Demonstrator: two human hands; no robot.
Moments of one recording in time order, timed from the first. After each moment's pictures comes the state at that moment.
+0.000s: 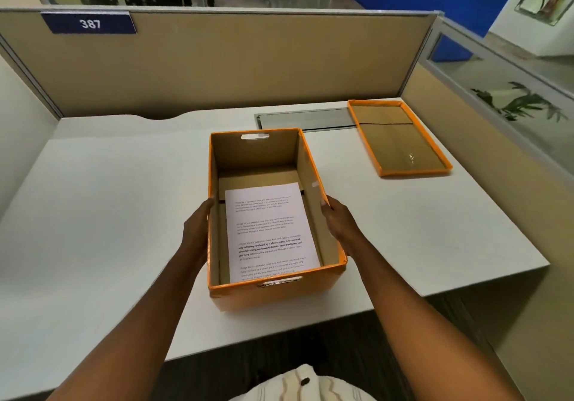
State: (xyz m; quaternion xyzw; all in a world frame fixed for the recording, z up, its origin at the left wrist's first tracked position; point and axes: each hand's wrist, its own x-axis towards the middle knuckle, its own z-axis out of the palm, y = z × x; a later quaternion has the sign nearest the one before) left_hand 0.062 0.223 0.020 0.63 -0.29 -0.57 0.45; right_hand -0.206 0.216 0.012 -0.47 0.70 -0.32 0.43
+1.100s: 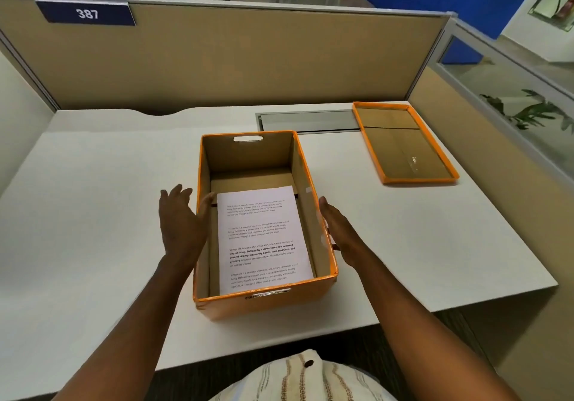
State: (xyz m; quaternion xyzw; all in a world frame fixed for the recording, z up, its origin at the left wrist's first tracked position) left_hand 0.060 0.204 0.024 0.76 -0.52 -0.15 0.36; right_hand -0.221 0.200 0.000 -0.43 0.67 -0.30 0.53
